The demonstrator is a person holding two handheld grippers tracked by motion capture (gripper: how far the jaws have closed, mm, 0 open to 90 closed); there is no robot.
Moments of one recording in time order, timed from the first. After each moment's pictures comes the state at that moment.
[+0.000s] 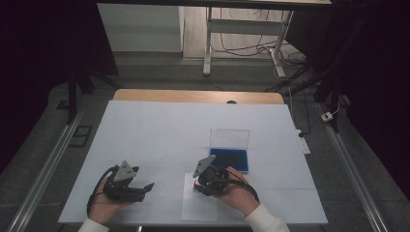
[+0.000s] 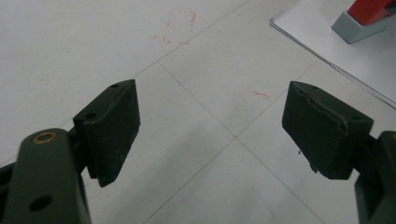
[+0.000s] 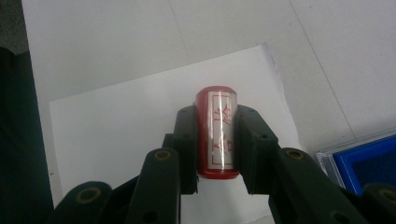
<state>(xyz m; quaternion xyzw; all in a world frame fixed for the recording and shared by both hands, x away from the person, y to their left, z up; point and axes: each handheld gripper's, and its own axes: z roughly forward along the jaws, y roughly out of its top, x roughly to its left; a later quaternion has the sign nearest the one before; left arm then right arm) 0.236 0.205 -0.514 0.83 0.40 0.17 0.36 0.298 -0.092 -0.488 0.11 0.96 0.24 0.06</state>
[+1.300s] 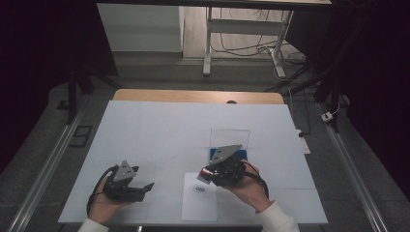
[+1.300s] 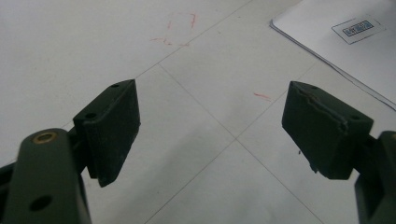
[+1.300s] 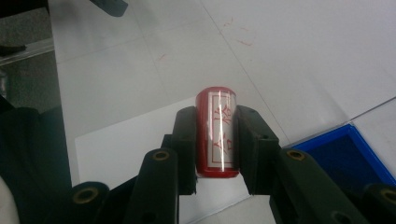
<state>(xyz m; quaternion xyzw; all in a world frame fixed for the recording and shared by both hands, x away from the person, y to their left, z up) 0.236 0.205 -0.512 0.83 0.40 0.17 0.36 0.304 -0.130 -0.446 0.15 0.92 0.35 0.07</state>
